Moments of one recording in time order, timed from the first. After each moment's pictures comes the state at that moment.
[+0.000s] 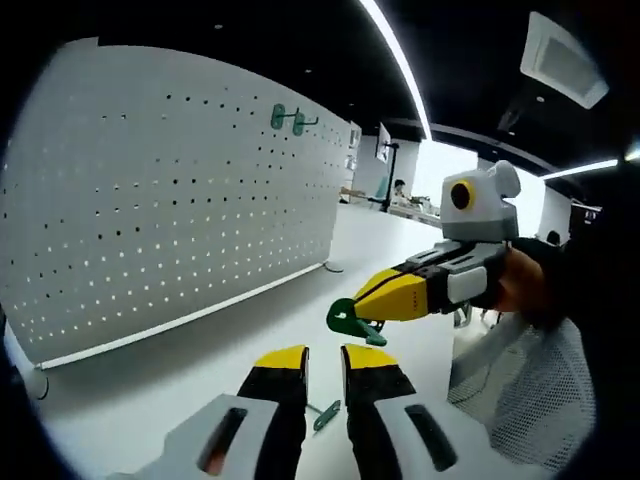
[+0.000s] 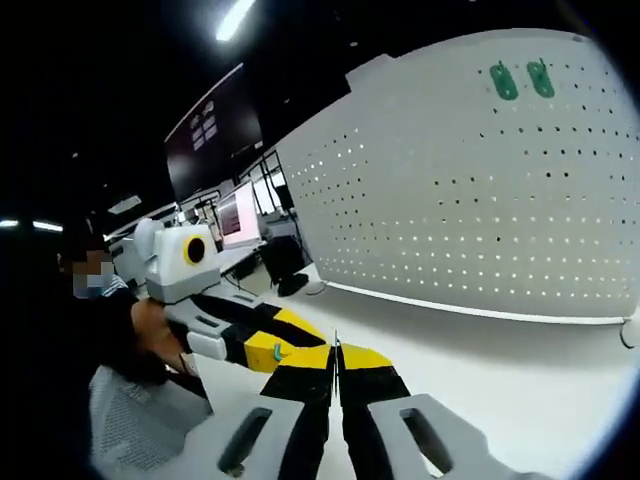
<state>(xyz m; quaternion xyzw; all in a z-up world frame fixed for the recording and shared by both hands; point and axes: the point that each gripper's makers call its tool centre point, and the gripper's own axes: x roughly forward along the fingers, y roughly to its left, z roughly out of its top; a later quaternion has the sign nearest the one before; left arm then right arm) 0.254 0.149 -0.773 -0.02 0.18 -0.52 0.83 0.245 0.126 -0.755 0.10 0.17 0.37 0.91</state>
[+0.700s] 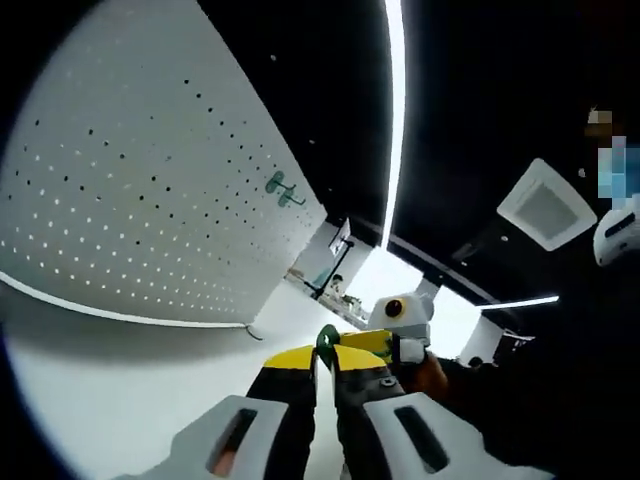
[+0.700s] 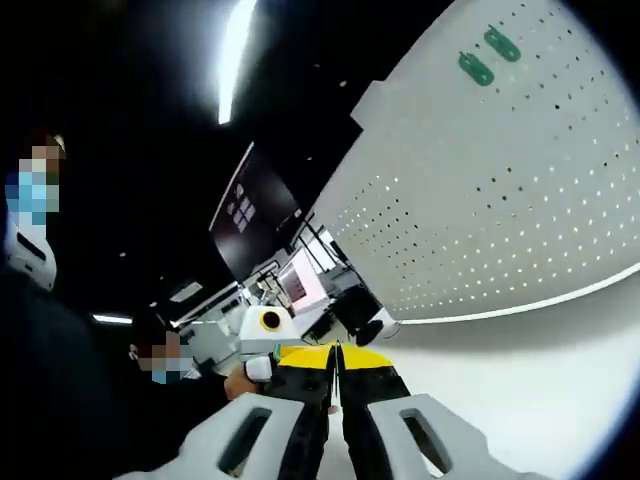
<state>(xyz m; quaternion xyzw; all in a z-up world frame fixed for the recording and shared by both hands) 0.236 0.146 -0.703 -0.31 0.13 -0.60 0.72 0.229 0.135 -0.699 0.32 0.11 0.46 0.82</state>
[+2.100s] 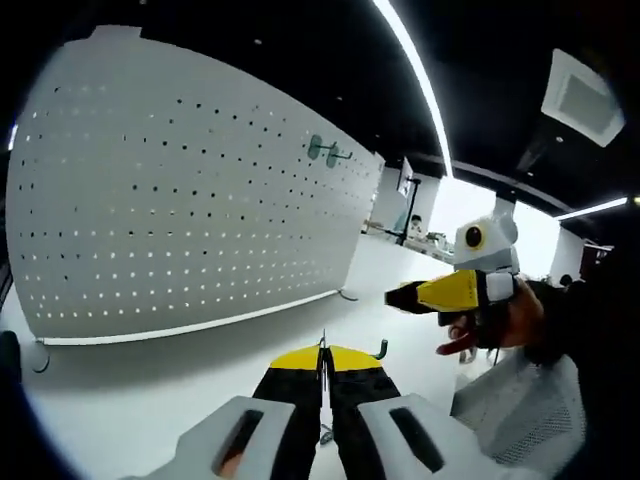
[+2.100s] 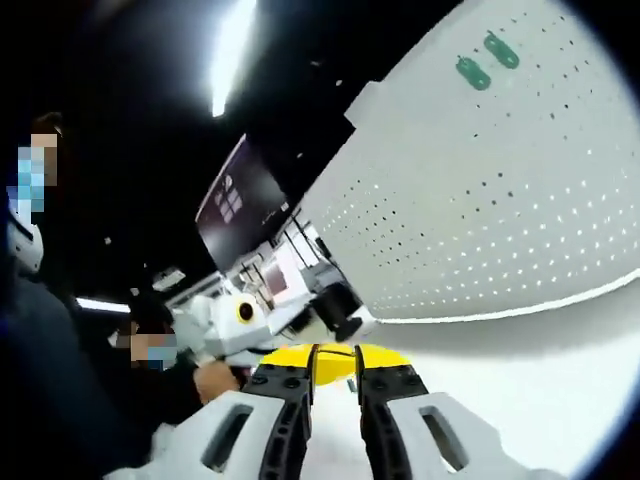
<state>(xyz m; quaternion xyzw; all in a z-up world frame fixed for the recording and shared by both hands) 0.273 0.167 -0.765 -0.05 0.17 -0.46 0.87 0.241 0.136 -0.732 0.16 0.13 0.40 0.89</state>
